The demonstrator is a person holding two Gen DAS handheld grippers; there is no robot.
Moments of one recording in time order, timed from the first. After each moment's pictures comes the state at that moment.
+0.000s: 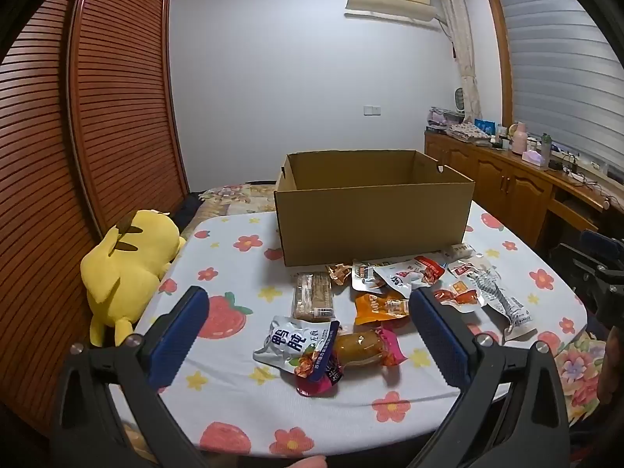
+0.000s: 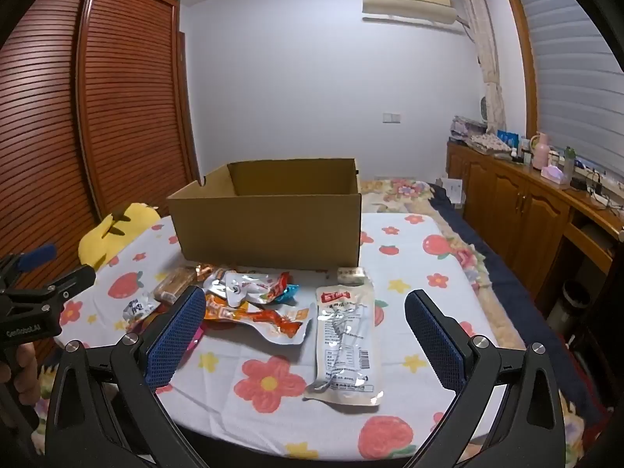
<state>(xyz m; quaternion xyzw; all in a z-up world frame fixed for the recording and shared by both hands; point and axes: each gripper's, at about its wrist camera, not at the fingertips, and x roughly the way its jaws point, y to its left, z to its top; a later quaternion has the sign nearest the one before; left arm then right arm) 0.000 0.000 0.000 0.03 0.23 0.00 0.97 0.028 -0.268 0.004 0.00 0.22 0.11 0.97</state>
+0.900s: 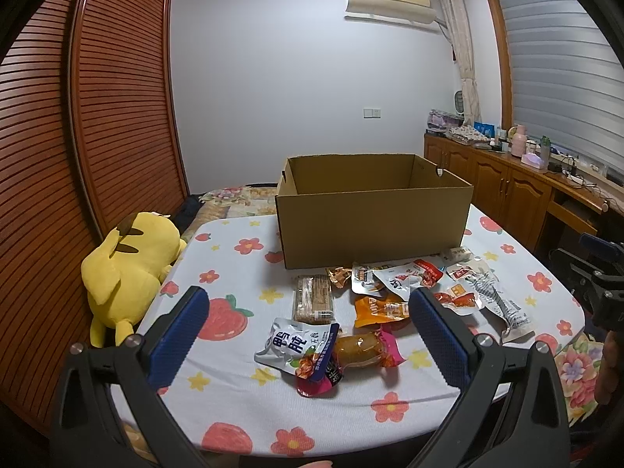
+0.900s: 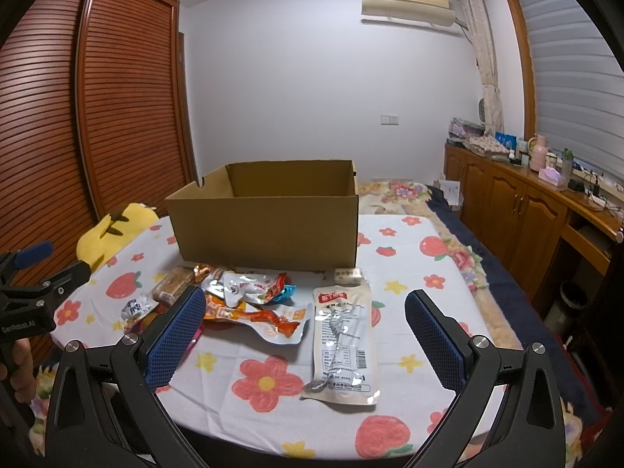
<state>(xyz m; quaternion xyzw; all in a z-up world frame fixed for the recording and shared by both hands) -0.001 0.000 0.004 0.03 0.23 0.00 0.97 0.028 -0.268 0.004 0.00 0.22 0.11 0.97</state>
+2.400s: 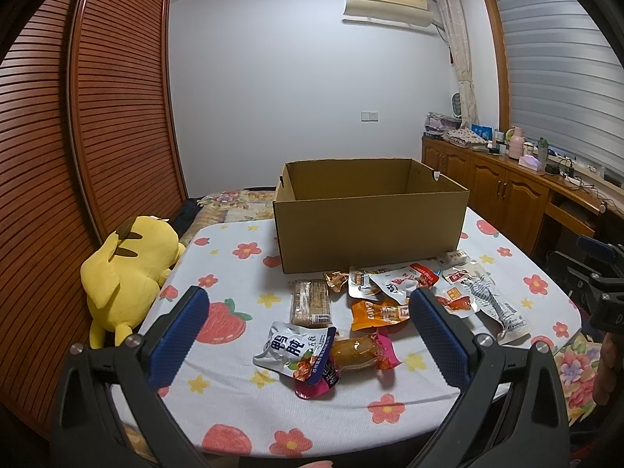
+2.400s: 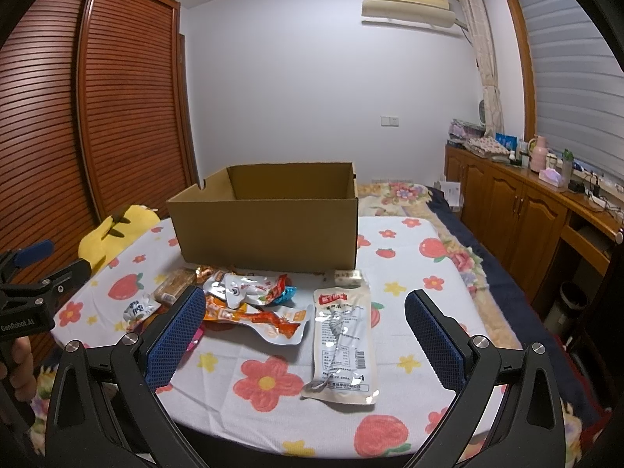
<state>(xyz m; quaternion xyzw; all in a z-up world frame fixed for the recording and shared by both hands) -0.003 -0.004 0.014 0.03 0.22 -0.01 0.97 0.027 -0.268 0.005 0.00 0.21 0.11 0.97</state>
